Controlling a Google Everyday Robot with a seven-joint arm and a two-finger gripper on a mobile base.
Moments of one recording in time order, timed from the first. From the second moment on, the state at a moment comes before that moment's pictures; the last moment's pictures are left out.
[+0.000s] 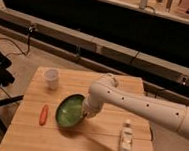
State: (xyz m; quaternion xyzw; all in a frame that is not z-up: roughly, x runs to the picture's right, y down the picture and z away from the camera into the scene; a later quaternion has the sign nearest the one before) arm 0.010 0.187 0.762 -0.18 -0.30 -0.53 0.77
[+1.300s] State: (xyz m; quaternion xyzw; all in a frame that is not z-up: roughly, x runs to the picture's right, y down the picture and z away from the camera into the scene) arm 0.021 0.123 0.716 -0.16 -0.30 -0.53 0.78
